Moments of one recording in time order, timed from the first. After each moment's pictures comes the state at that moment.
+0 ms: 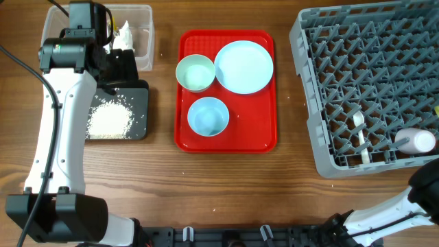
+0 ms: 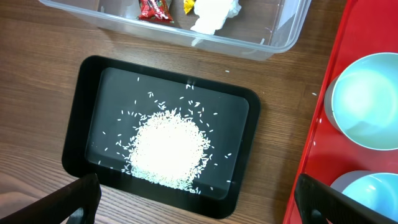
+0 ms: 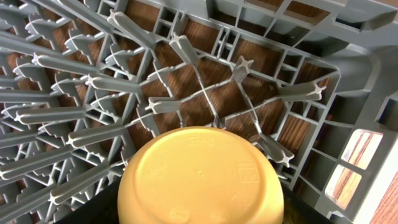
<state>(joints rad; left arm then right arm) -0.01 1.65 1.68 -1.18 -0.21 -0.17 -0.84 1.94 1.74 -0.95 0.00 0.26</state>
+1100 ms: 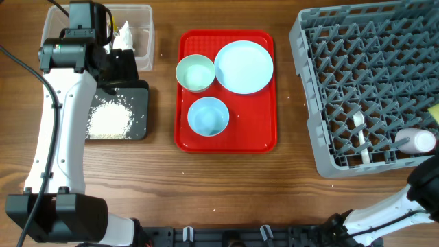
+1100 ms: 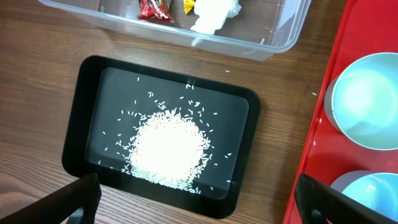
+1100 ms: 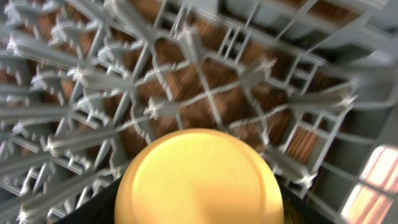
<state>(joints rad) -0.01 1.65 1.68 -1.18 -0.21 -0.17 -0.81 1.95 1.67 -0.87 0.03 0.22</state>
